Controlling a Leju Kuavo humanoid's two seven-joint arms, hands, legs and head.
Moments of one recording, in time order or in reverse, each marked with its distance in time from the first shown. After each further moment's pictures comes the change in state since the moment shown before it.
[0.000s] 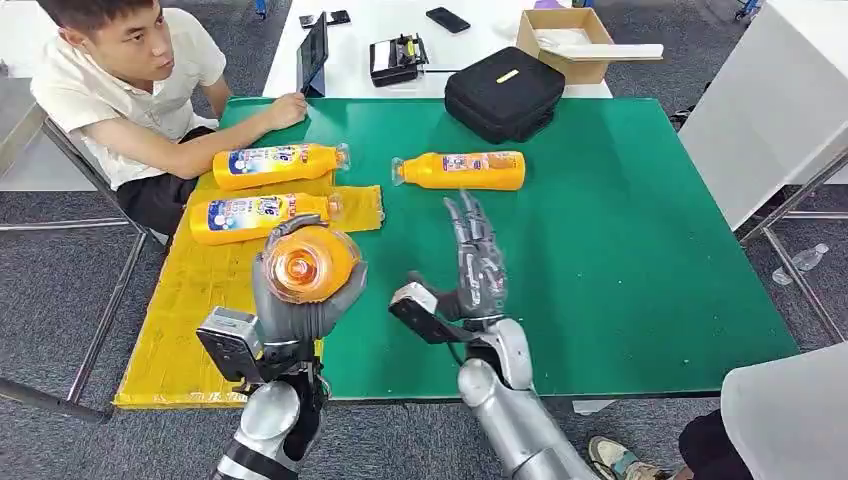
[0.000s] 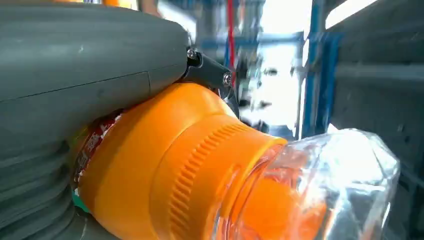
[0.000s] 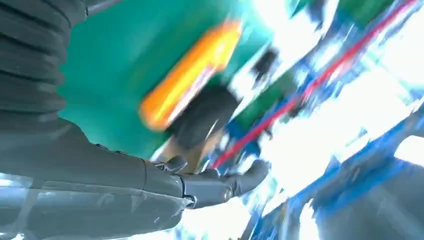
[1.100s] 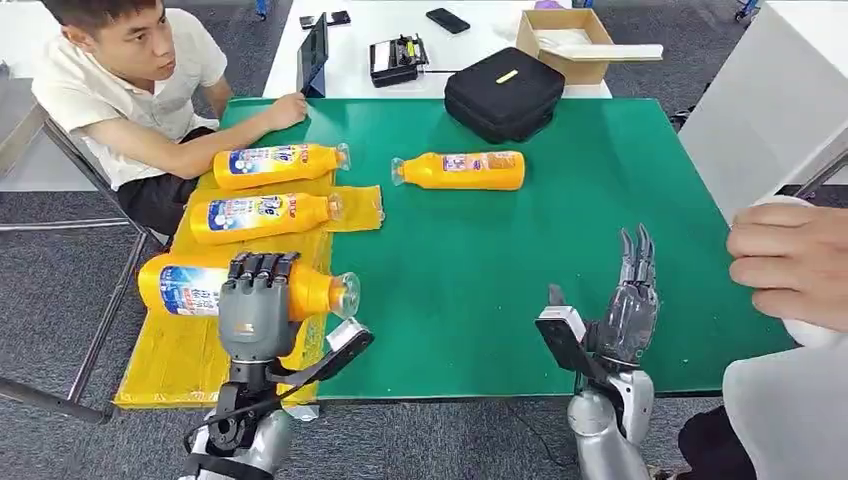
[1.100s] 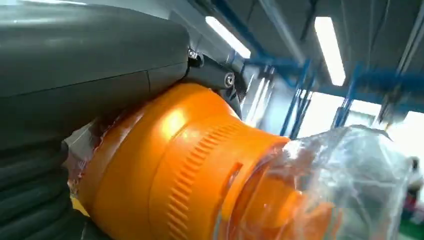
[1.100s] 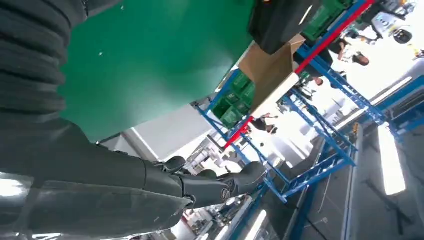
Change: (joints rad) left arm 0.065 0.026 0.256 0.093 -1.467 0.217 0.540; right arm 0.243 -0.067 -0.387 -0.320 -0.114 0.078 -0.152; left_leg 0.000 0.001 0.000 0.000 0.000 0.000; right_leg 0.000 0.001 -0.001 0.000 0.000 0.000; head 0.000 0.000
